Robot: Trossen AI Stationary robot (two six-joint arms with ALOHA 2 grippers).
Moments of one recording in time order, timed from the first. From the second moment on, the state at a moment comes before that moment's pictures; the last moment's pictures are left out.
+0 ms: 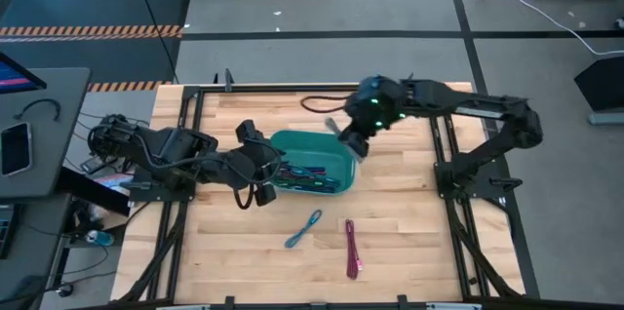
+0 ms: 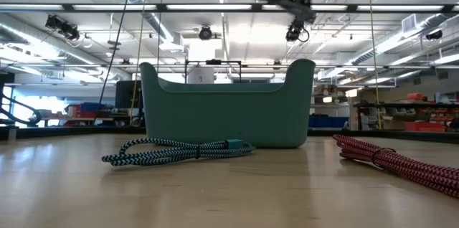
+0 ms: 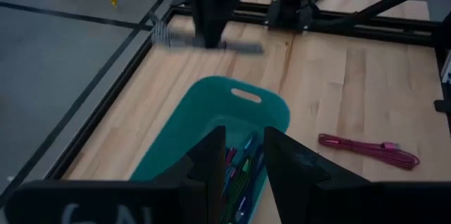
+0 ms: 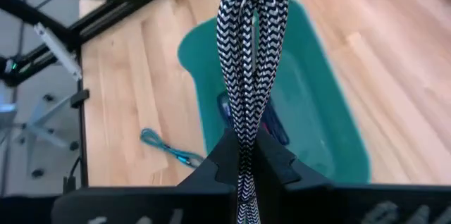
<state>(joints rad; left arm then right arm) -0.36 1.44 1.70 -0.98 -0.63 -0.38 -0.18 1.43 1.46 -0.82 -0.21 0.34</state>
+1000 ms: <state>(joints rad) -0.35 1.44 1.70 -0.98 -0.63 -0.41 -0.12 1.97 1.46 -0.59 -0.38 -0.03</state>
